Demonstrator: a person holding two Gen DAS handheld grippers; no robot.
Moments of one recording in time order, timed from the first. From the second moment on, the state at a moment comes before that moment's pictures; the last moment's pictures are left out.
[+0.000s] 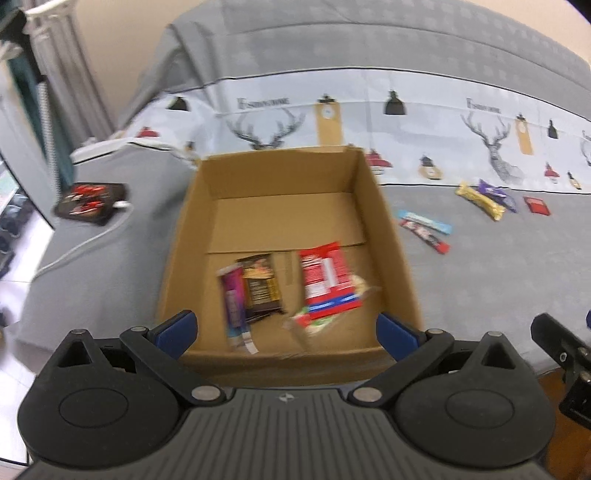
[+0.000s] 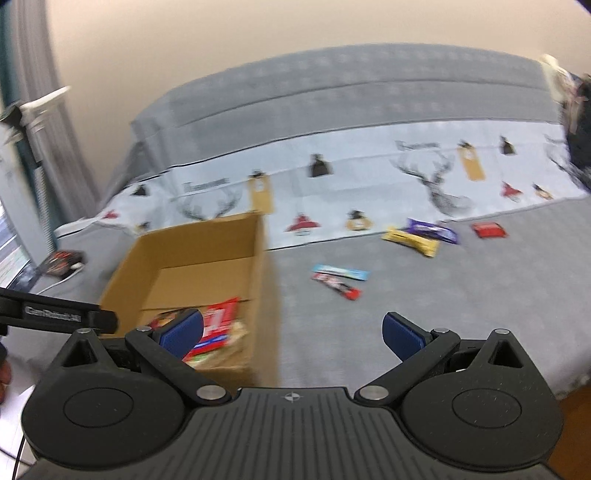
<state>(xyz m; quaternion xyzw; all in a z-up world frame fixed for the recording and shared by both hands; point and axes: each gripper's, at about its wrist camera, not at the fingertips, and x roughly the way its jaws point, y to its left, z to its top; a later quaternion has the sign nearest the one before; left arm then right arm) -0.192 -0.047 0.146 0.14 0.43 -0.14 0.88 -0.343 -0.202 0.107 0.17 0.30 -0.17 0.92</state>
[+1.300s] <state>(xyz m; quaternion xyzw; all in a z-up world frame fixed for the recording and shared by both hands) 0.047 -0.334 -0.102 0.05 0.71 -0.05 0.71 -0.091 -0.506 -0.120 0.12 0.44 -0.18 0.87</state>
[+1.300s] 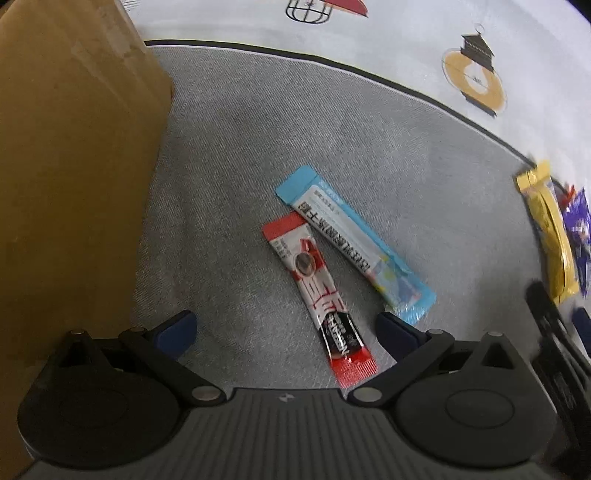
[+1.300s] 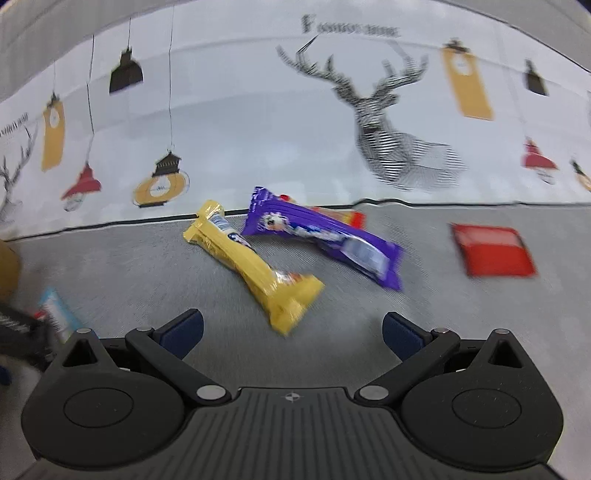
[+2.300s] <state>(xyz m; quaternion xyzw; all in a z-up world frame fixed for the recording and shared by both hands) -0.065 -0.259 0.045 0.07 0.59 -0.22 0.78 -0.208 -0.401 -0.020 0.21 0.33 -0.16 0.91</state>
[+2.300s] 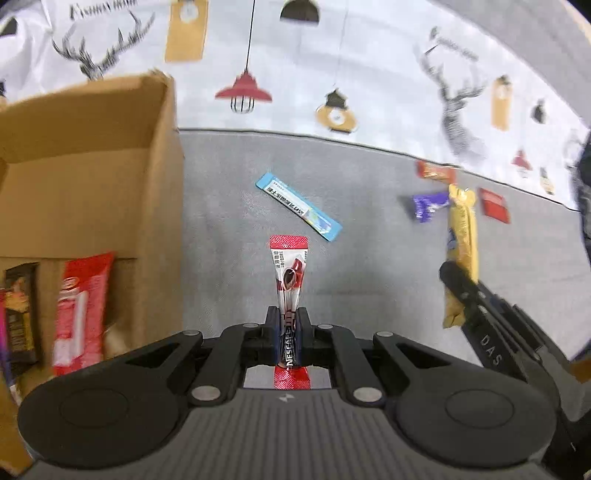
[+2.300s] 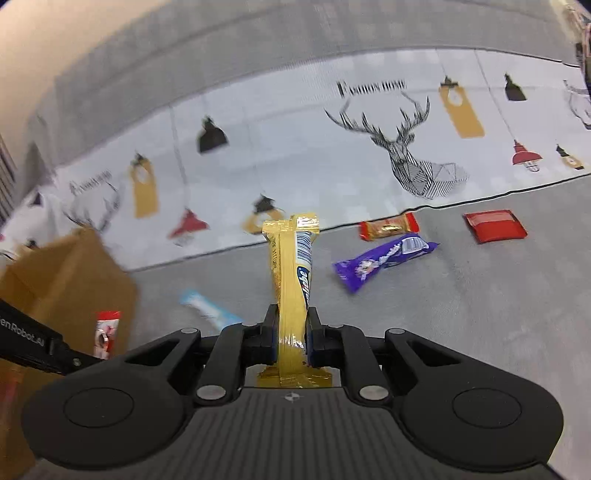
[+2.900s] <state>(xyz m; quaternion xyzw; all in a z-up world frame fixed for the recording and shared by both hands) -0.188 -0.041 0.158 0.04 0.47 -0.22 0.85 -0.335 -0.209 0.110 0.18 0.27 -0.07 0.94</state>
